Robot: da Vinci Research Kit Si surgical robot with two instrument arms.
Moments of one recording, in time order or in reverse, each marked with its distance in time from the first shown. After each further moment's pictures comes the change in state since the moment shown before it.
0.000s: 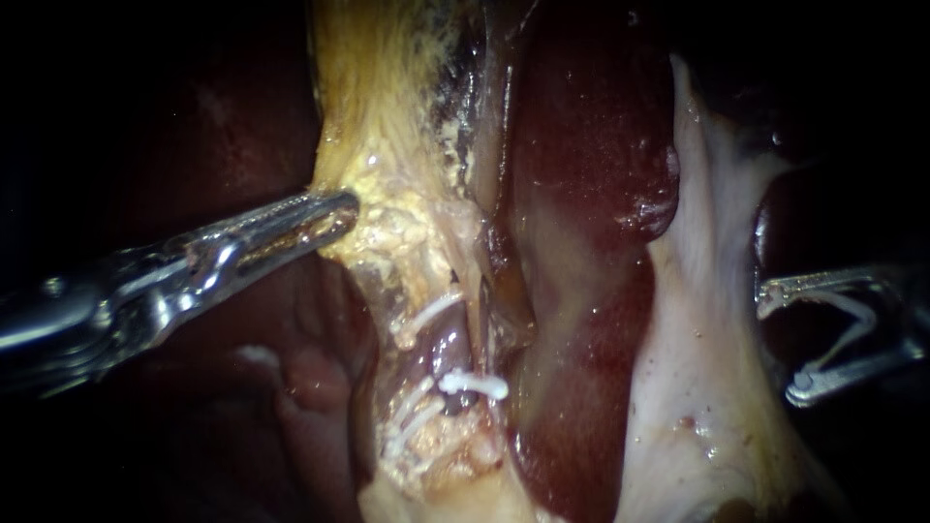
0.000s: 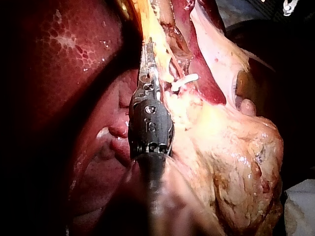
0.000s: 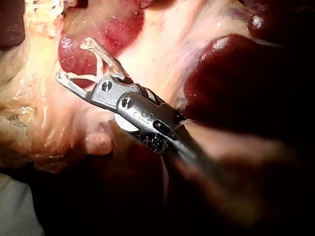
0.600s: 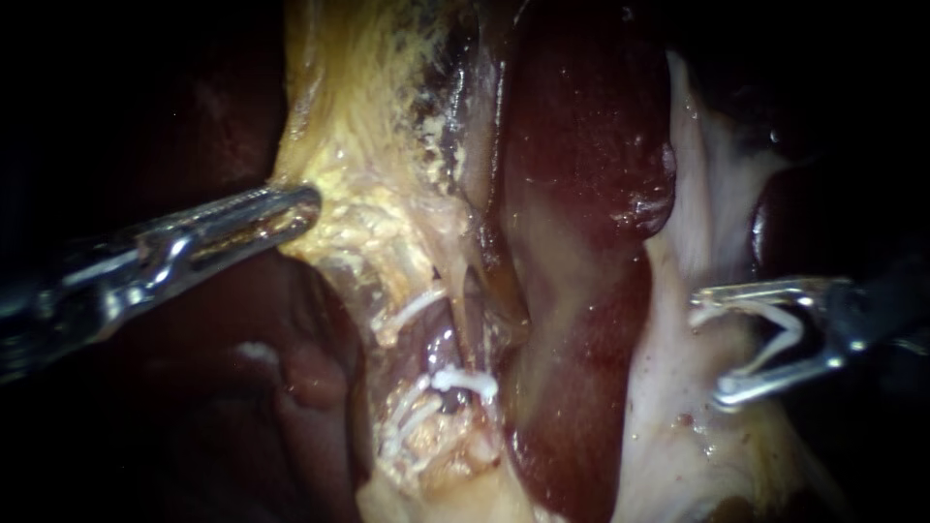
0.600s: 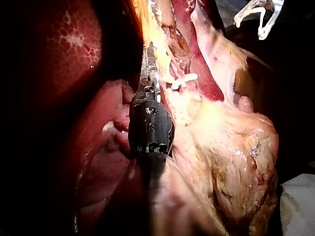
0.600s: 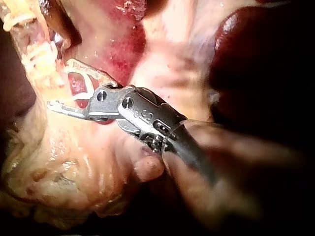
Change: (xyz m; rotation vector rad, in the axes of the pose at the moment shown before) right arm -0.001 0.003 0.013 -0.002 0.017 0.292; left arm -0.004 0.001 -0.006 -0.009 -0.013 -0.015
